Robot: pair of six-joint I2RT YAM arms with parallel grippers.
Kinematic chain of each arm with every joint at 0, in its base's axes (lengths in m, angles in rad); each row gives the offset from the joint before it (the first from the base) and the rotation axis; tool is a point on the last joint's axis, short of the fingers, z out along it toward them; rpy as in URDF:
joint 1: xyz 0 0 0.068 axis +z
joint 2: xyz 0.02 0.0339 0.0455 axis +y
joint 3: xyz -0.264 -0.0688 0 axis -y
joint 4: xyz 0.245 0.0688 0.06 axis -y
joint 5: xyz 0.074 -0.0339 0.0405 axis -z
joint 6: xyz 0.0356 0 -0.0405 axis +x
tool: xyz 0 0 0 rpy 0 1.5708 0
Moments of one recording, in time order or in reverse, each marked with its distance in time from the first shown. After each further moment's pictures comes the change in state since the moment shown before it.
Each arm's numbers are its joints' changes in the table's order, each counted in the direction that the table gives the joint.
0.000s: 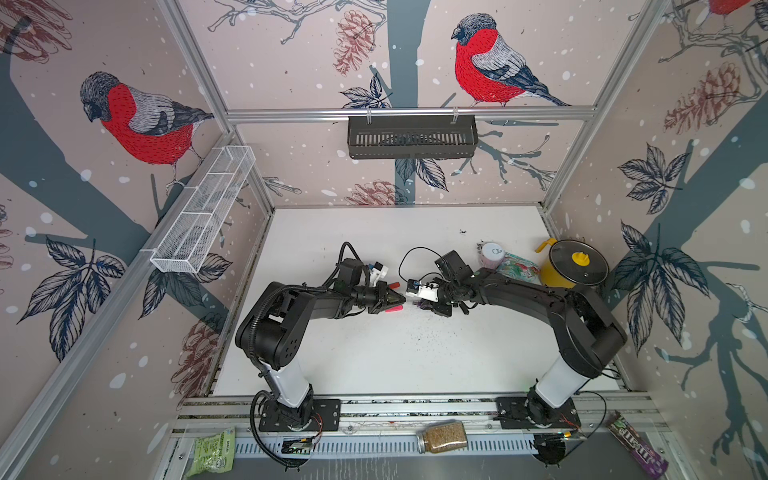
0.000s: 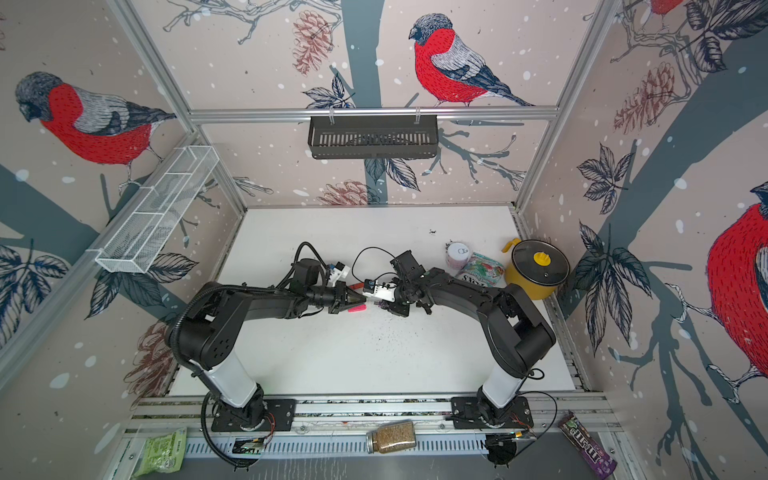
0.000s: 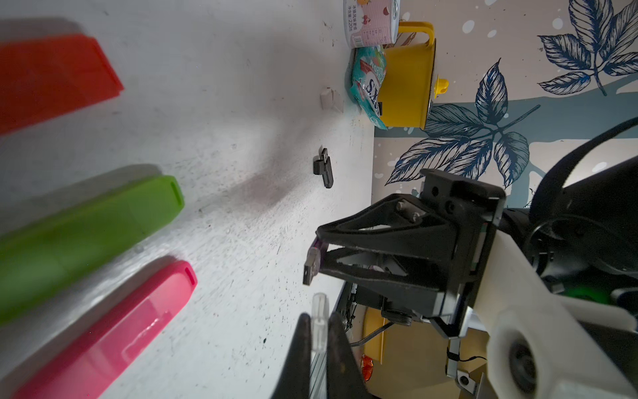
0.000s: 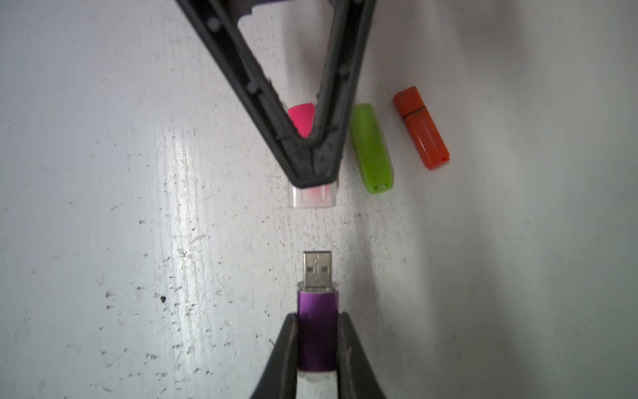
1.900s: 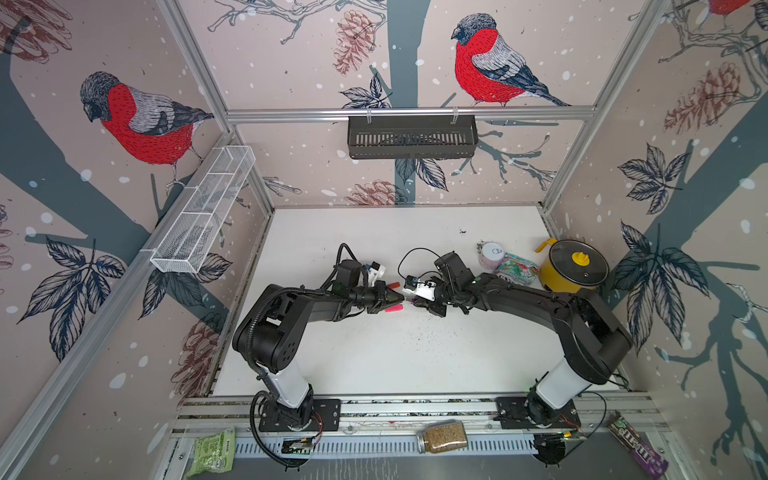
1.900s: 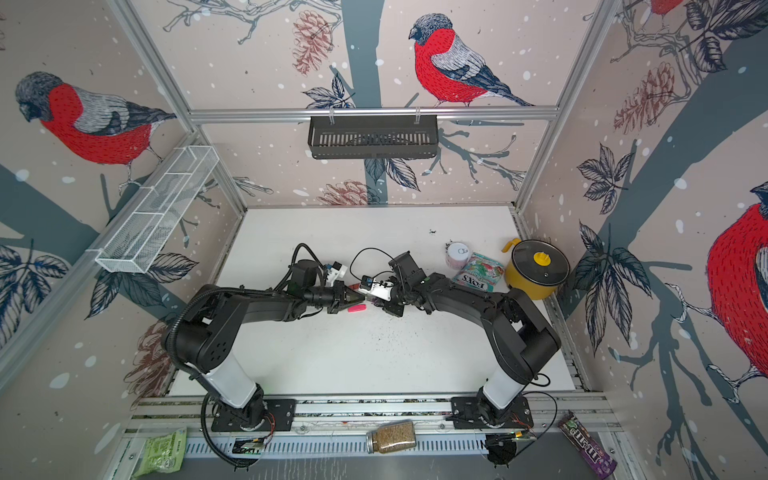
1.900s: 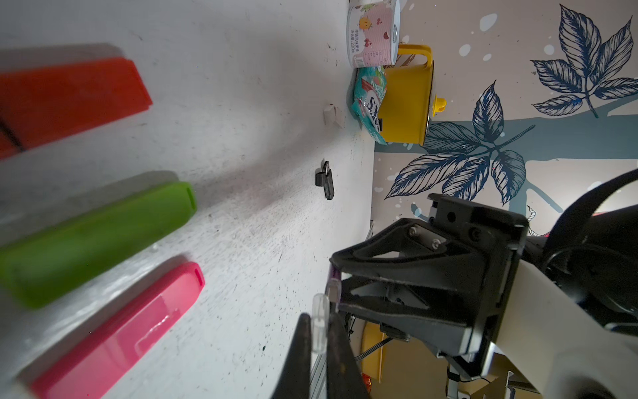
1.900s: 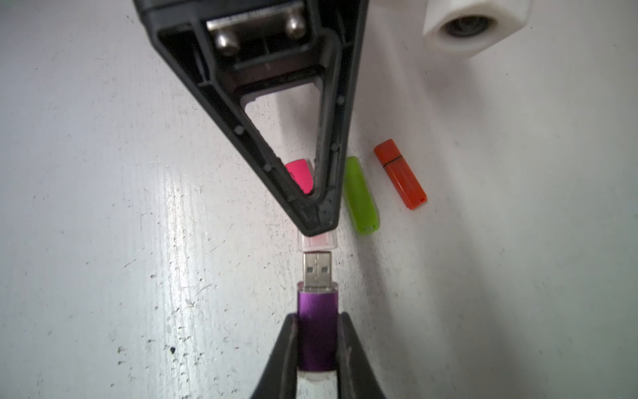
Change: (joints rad) left arm 0.000 -0.021 -0.032 0.052 -0.047 -0.058; right arm 0.025 -0.040 -0.046 0.123 -0.021 0.100
